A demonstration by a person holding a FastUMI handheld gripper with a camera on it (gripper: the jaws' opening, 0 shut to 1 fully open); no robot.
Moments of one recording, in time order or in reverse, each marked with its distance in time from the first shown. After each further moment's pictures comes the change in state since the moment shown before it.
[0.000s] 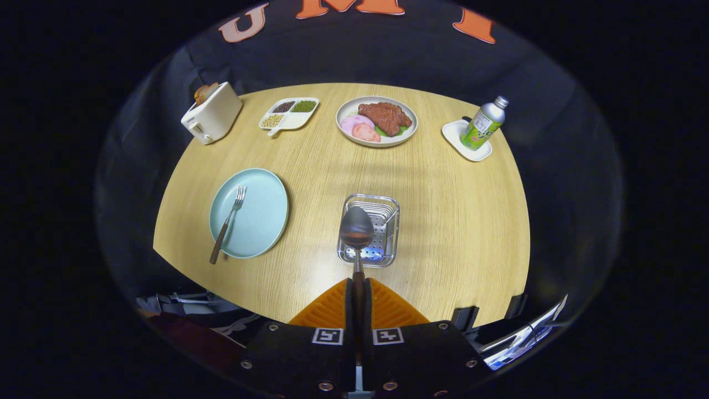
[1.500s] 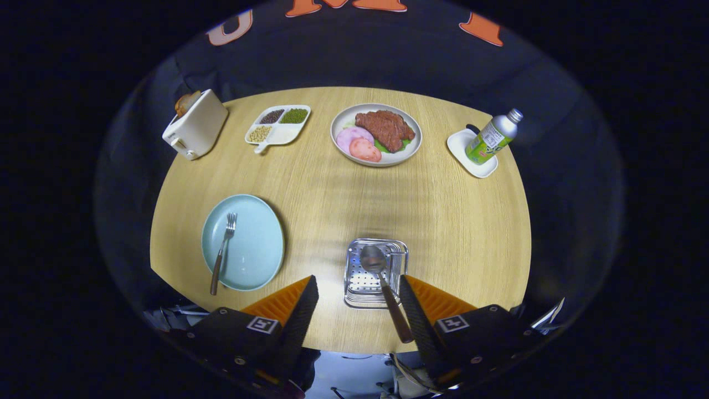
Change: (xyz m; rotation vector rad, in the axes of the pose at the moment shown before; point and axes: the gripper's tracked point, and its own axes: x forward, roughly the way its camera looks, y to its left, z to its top) arm 0.010 0.025 0.065 0.040 -0.068 -0.034
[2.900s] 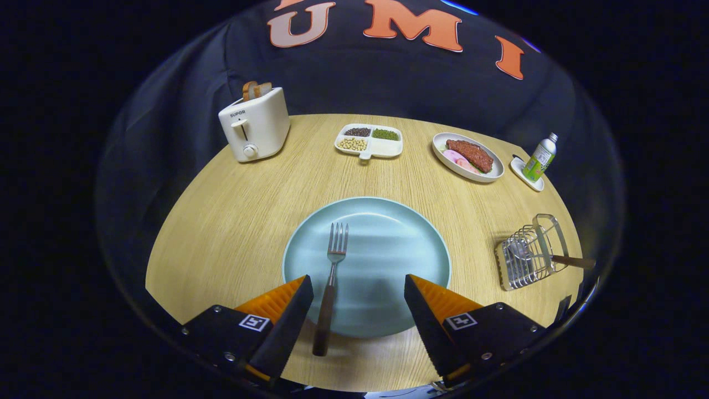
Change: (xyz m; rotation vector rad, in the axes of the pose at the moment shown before) arm 0.076 0.232 -0.040 0.015 -0.329 -0.002
